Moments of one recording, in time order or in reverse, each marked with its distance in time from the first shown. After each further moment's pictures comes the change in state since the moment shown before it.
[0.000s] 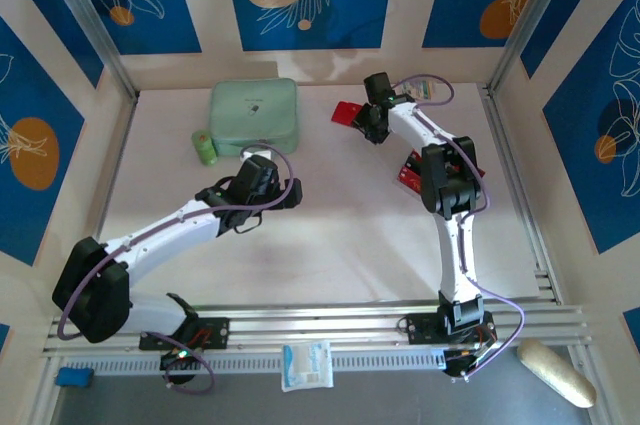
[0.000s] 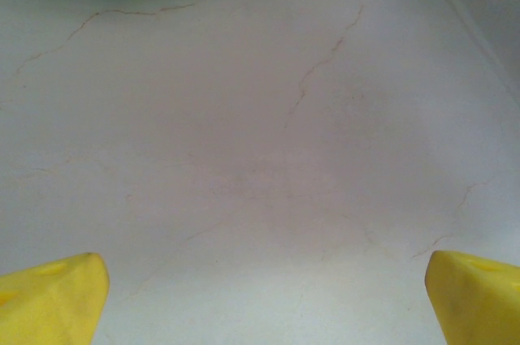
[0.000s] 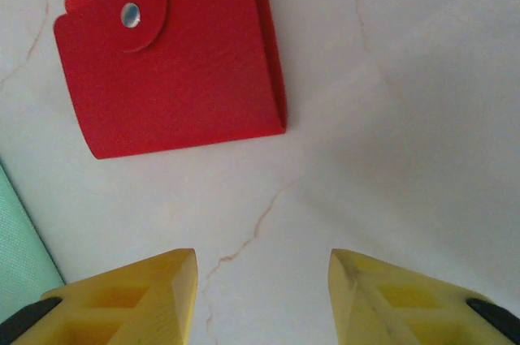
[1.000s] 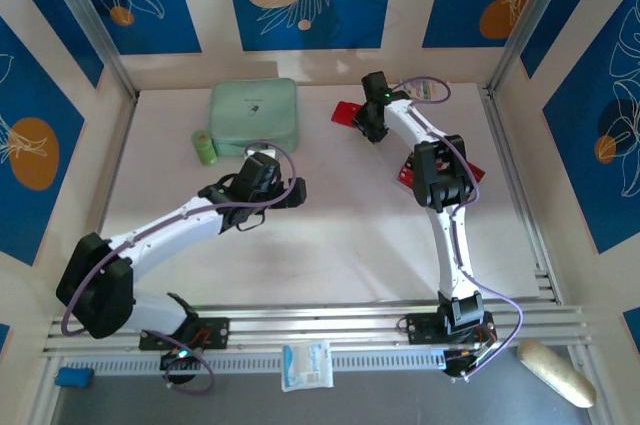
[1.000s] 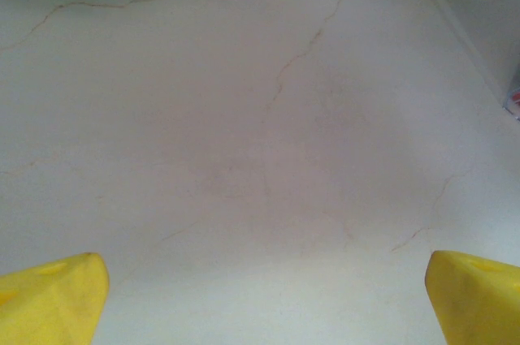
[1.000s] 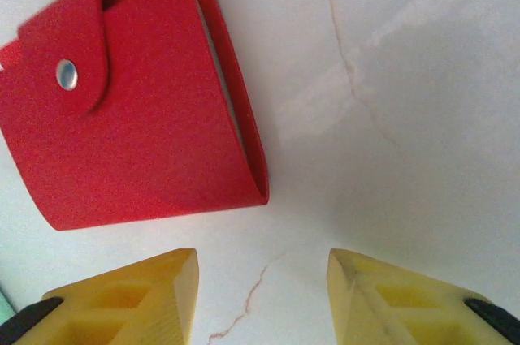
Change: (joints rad) left arm 0.000 0.031 0.026 0.004 0.049 0.000; right arm -0.019 0.139 0.170 -0.082 0.019 0.069
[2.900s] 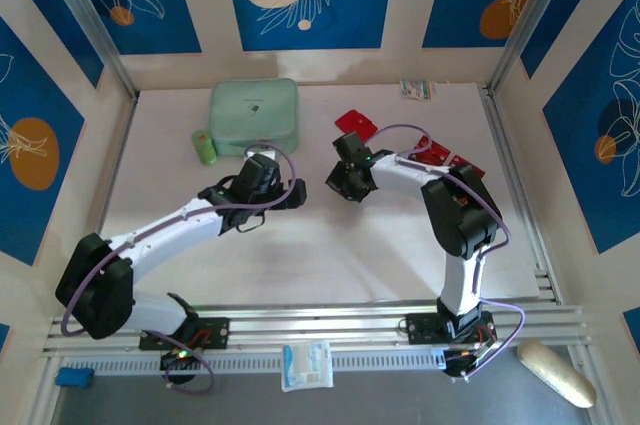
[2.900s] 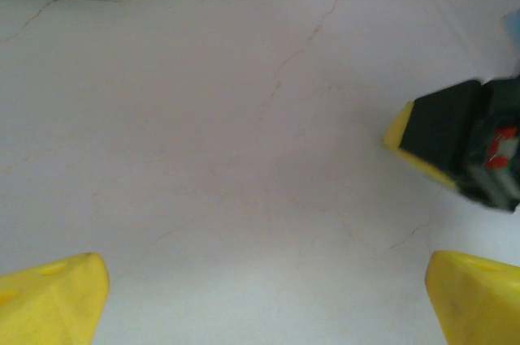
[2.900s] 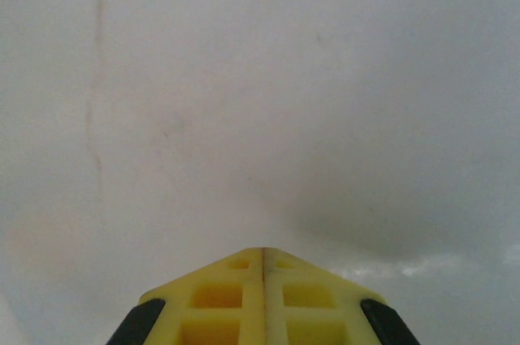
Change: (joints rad) left arm 0.000 -0.010 -0.025 0.020 0.006 -0.005; right arm 0.276 -0.535 -0.861 0.324 -0.049 0.068
